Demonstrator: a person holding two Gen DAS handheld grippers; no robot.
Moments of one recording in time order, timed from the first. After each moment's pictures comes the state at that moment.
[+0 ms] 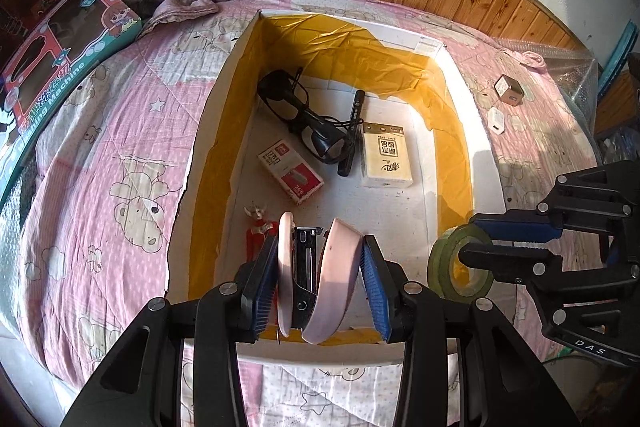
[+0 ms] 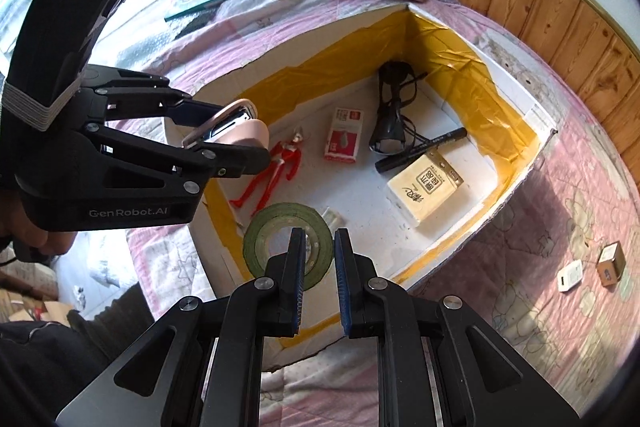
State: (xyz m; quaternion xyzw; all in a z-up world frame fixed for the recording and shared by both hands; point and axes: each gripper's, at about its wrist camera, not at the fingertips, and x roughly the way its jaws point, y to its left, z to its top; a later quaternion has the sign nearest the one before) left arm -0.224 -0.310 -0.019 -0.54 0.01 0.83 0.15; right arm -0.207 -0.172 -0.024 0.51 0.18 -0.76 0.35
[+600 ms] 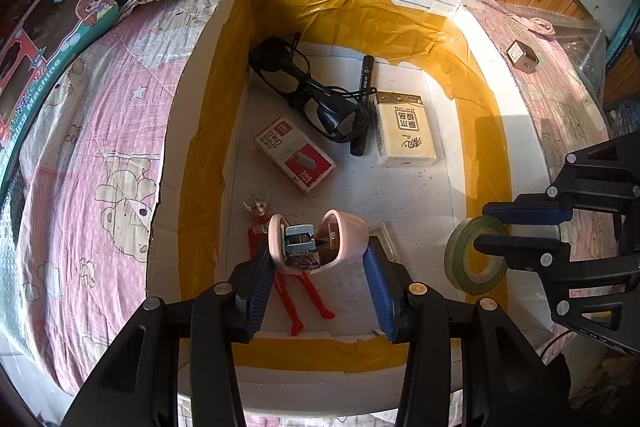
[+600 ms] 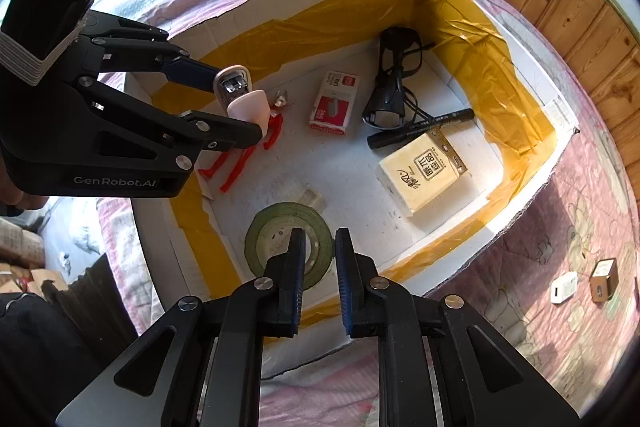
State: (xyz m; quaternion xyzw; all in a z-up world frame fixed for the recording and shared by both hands) left arm -0.245 -0.304 -0.051 -0.58 0.05 0.80 0.15; right arm -0.223 -0.179 -0.053 0.54 0.23 -0.73 0.35
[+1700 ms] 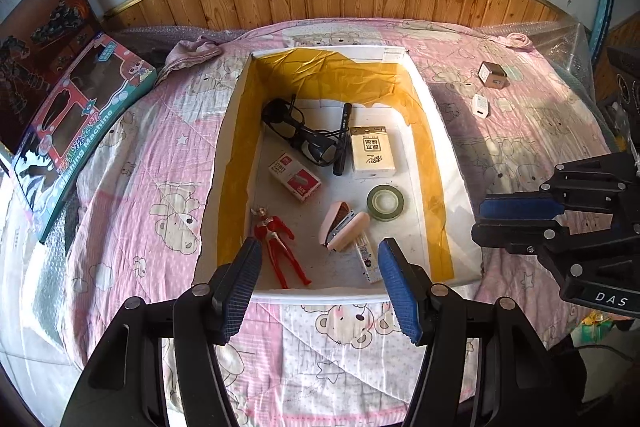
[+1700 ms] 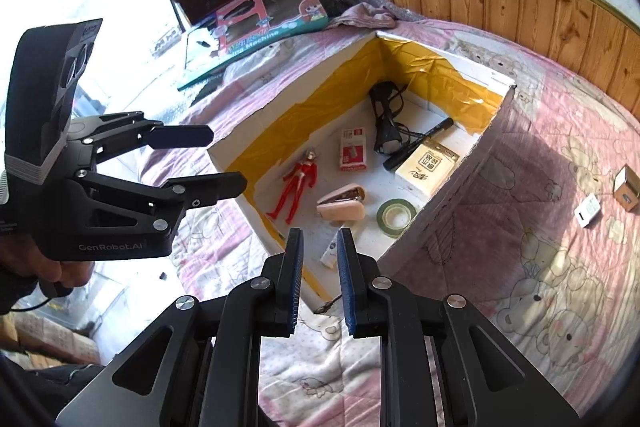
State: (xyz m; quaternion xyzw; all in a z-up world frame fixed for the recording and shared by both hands) left arm -0.156 -0.286 0.030 -0.48 0.09 0.86 0.13; right arm -0.151 -0.117 0.007 0.46 0.02 -0.82 0.35
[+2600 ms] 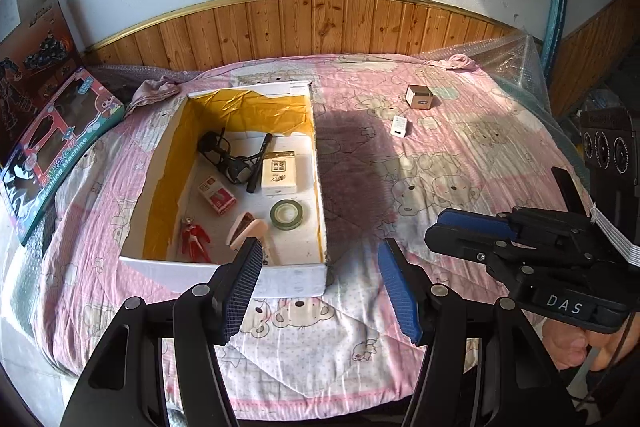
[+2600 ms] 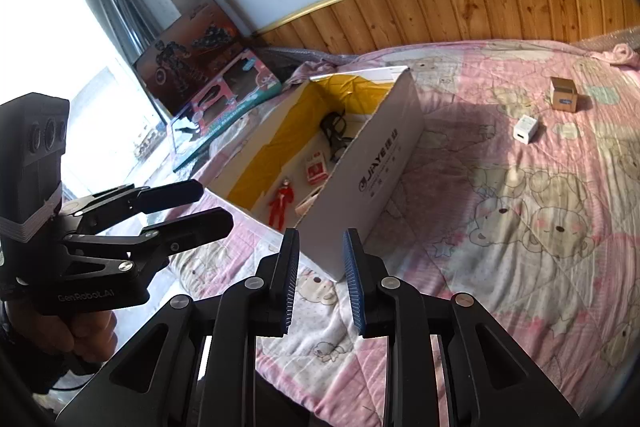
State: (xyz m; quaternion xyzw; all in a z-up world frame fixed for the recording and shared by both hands) left arm -0.074 -0.204 0.060 -0.43 0.07 0.88 0.19; right arm -0.070 -0.004 0.003 0.39 -0.14 -0.87 0.27
